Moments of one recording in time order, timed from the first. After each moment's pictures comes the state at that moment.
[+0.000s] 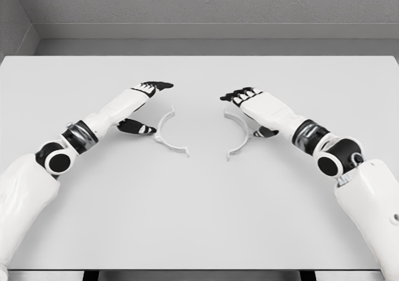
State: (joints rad) left arm -0.48 0.38 -0.47 -1.08 -0.43 -0.61 -0.11; right arm -0.36 -0.36 0.36 -1.50 0.83 -0.29 0.40
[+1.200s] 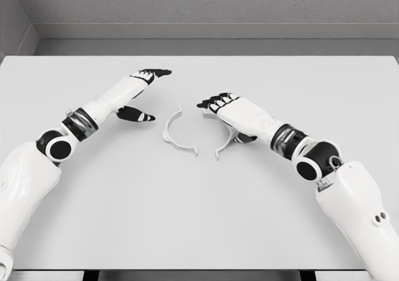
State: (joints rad) left arm -0.56 0.36 -0.47 -1.01 -0.44 -0.61 -0.11; right arm -0.37 -0.31 0.45 -1.55 0.83 -0.25 0.41
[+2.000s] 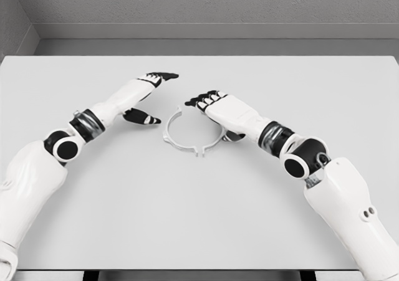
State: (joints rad) left arm -0.57 0.34 -0.51 -0.99 -0.44 -0.61 -0.11; right arm -0.40 -0.28 0.50 -1.54 0.83 -0.22 0.41
